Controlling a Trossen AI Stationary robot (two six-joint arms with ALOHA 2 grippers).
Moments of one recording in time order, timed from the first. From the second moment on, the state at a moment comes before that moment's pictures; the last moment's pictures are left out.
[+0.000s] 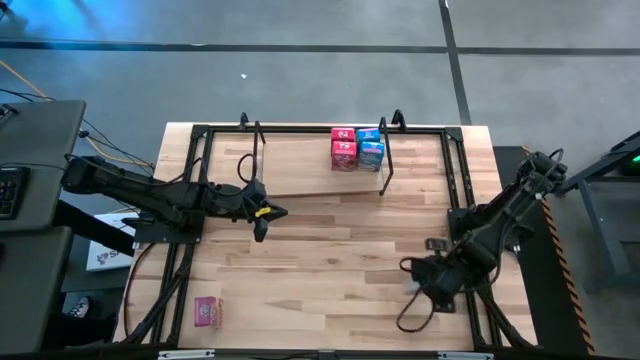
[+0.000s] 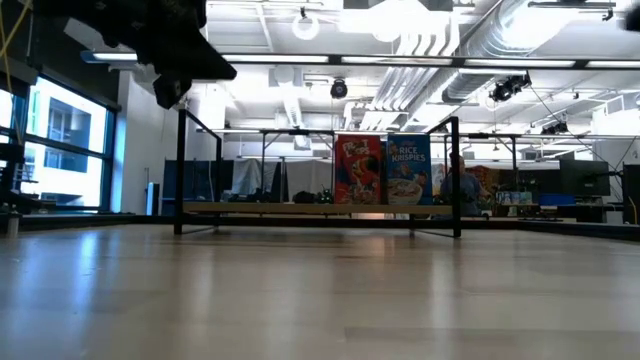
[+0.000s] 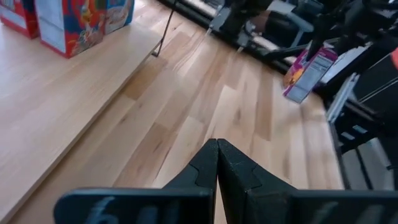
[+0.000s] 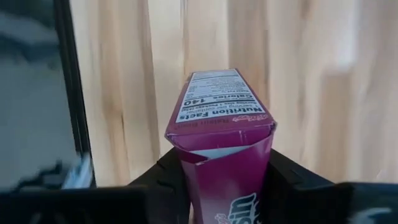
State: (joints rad) left arm -0.14 0.99 0.56 0.00 -0.22 -0.55; right arm 0.79 1.35 1.09 -1.07 0.04 0.84
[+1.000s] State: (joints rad) left arm -0.14 0.83 0.76 -0.01 -0.28 -0.27; right arm -0.11 1.98 1.94 -1.07 0.22 -0.13
